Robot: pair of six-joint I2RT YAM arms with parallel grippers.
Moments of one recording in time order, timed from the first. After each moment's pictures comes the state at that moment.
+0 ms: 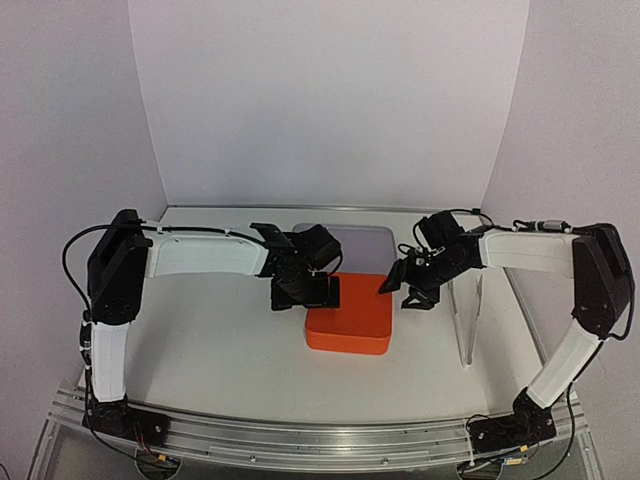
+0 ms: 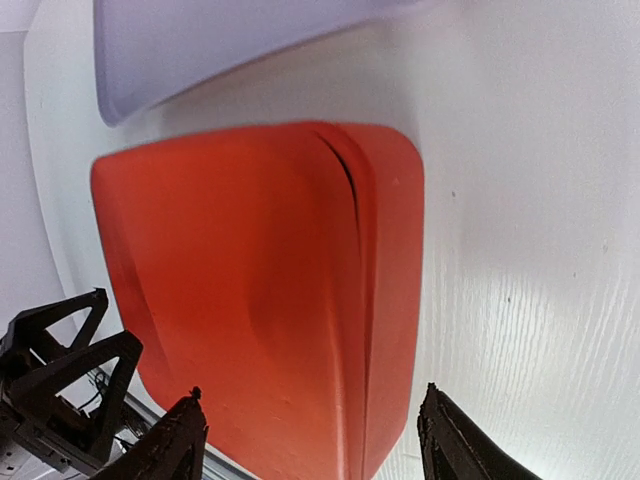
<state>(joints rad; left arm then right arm) -1.00 2.05 1.61 -0.70 -0.17 -0.92 0.50 1.68 1.08 -0.49 -0.39 0.80</state>
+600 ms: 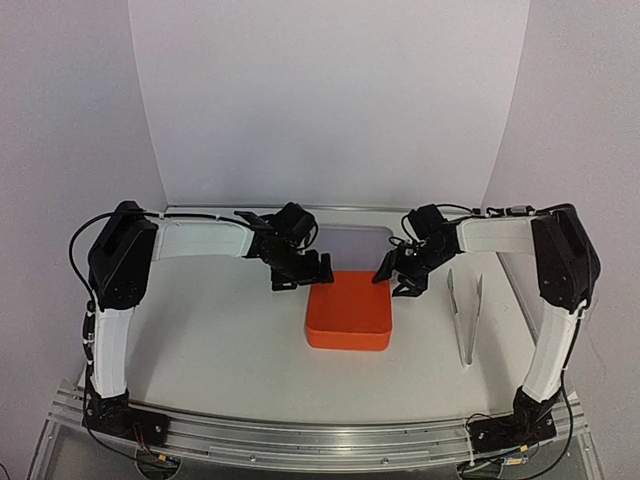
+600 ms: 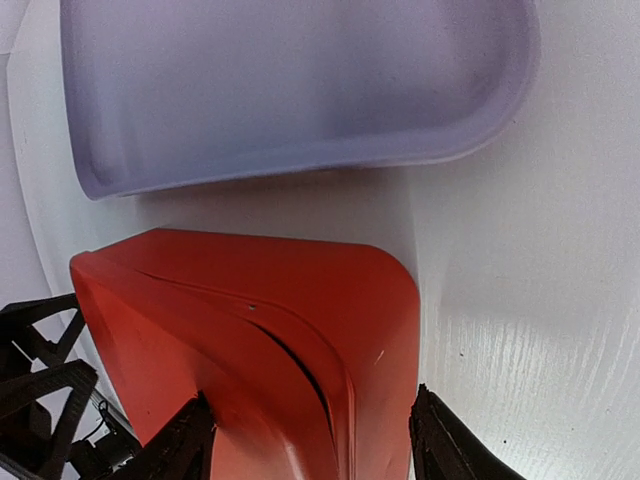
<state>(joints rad) -0.82 2.09 1.60 -0.49 0.07 -0.76 0.44 1.93 1.29 -0.49 -0.42 0.75</state>
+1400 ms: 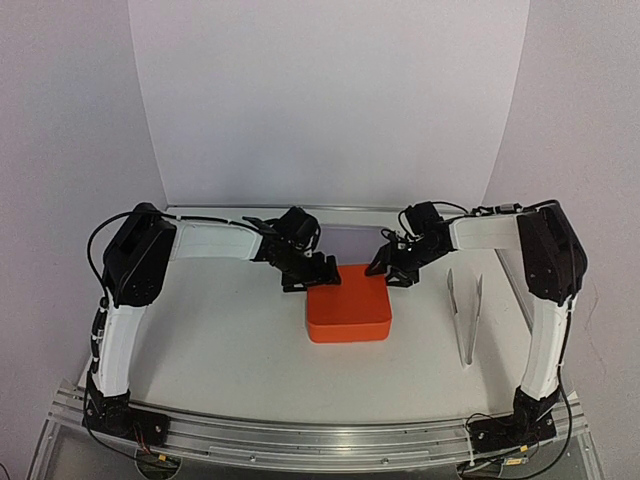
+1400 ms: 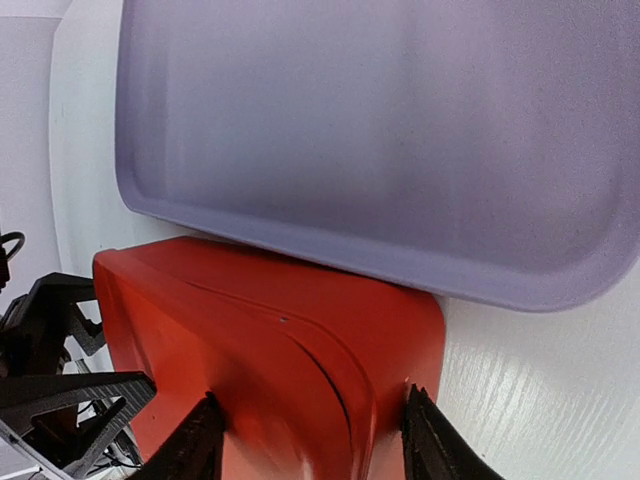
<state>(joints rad) -0.80 2.19 1.65 -0.40 0.19 -0.73 0.42 2.03 1.36 -0.38 -0.50 0.61</state>
